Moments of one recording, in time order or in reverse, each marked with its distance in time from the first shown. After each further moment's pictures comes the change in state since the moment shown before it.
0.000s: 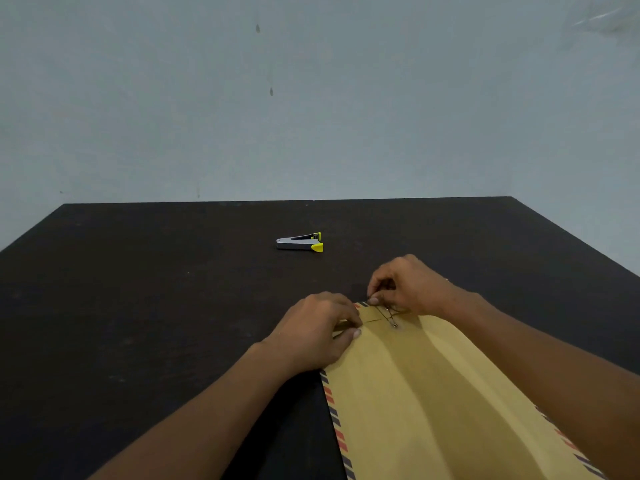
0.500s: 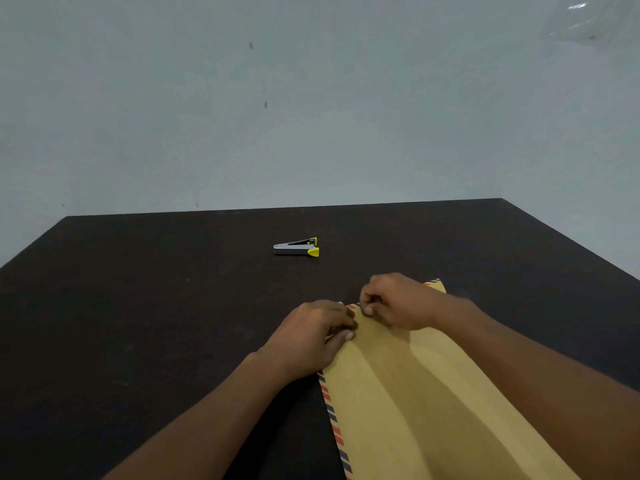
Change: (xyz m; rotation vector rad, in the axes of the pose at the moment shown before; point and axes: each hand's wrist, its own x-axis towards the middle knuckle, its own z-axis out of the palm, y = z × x) left_hand -0.007 -0.006 0.008 -0.035 0.051 0.068; right_hand -0.013 -0.018 0.006 -0.111 -0.086 0.002
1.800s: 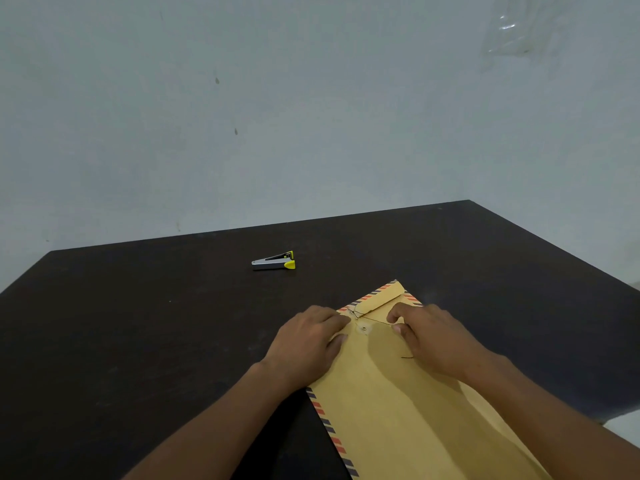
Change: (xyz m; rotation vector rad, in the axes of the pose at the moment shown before) left_hand 0.014 0.039 0.010 0.269 -0.117 -0.077; right_hand -0.100 0.029 0.030 0.052 0.289 0.282
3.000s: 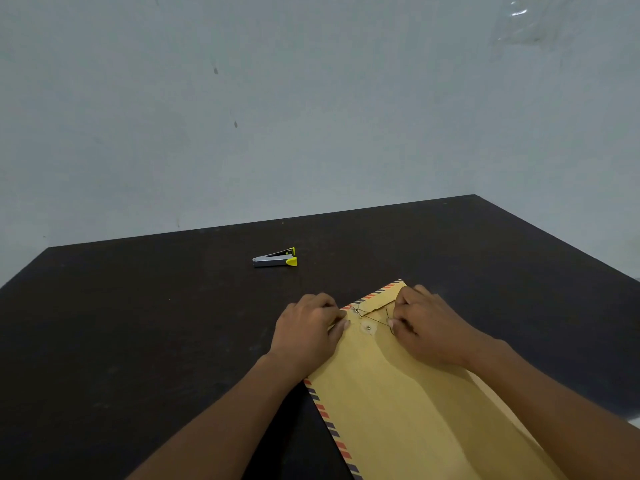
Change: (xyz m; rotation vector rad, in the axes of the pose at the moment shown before) left_hand 0.016 -0.011 0.011 0.037 0.107 -0.118; right_hand 0.025 0.012 0.008 -0.134 -0.044 -0.173
